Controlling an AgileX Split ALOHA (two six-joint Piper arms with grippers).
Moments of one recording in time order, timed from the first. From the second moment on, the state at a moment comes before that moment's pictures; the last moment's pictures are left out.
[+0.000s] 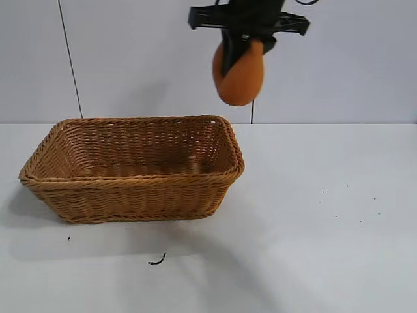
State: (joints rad) left arm -0.03 -0.01 -0.50 0.00 1.06 -0.04; right arm 0.61 2.20 -2.09 0.04 0.99 0.05
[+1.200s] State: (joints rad) left arm -0.03 -0.01 -0.50 0.00 1.06 -0.04; right arm 0.53 2.36 -2.40 -0.09 1.21 0.08
